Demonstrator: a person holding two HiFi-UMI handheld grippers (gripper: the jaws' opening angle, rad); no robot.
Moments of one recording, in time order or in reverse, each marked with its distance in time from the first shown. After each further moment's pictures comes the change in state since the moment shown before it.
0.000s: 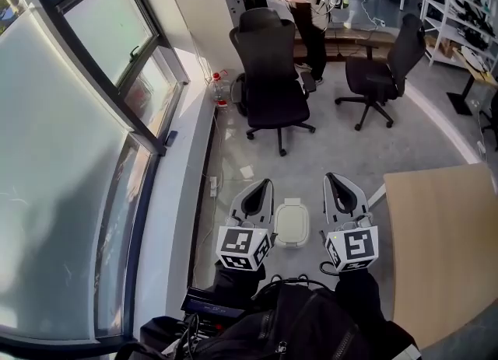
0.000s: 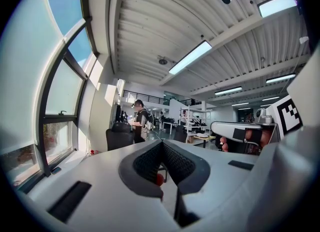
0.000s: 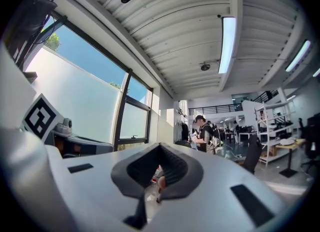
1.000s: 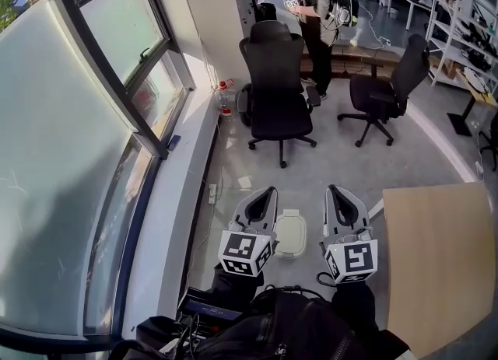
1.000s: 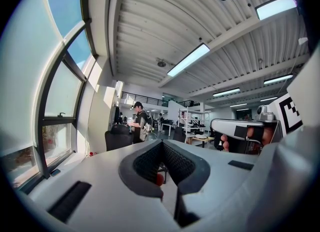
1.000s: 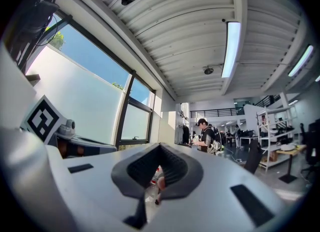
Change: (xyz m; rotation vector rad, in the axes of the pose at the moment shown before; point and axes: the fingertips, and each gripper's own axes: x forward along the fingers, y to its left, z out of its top) left arm -0.015 0.001 0.013 0.005 -0.021 -0.017; right arm -0.009 0.019 0.022 -0.036 -0.021 0.007
